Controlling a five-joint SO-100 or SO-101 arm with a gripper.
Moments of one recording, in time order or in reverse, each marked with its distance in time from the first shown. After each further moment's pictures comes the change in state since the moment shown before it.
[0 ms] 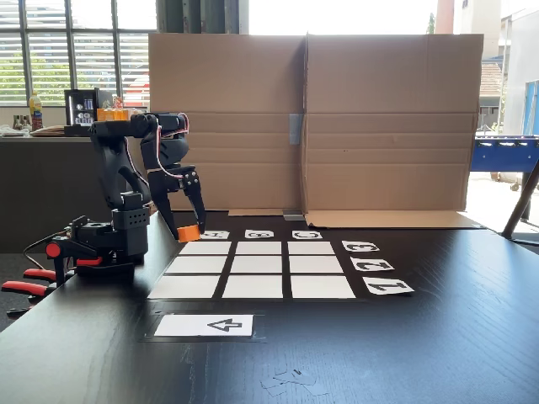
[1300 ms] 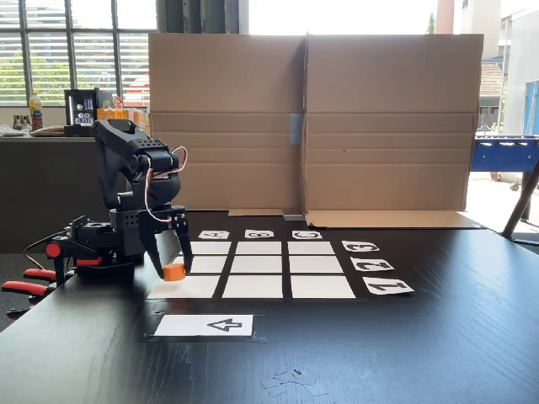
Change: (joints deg) arm 7.7 -6.8 16.5 -19.2 -5.2
